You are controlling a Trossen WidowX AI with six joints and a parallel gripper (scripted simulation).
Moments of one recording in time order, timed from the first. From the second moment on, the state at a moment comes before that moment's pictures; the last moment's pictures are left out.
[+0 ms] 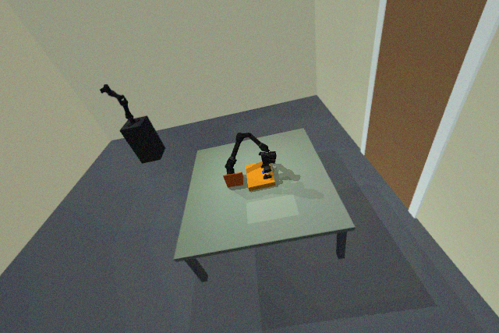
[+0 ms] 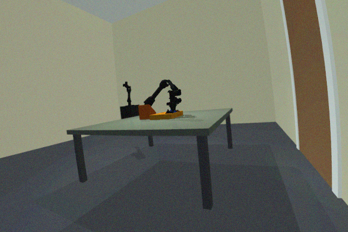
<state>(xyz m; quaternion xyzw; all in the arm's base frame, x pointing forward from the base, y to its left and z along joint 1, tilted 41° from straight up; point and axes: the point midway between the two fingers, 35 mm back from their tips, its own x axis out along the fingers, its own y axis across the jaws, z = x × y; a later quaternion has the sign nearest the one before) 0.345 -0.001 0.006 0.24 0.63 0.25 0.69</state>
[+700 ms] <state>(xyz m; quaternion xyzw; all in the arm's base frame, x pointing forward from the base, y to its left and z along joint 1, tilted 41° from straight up) 0.287 -0.049 0.051 0.24 0.64 0.25 0.69</state>
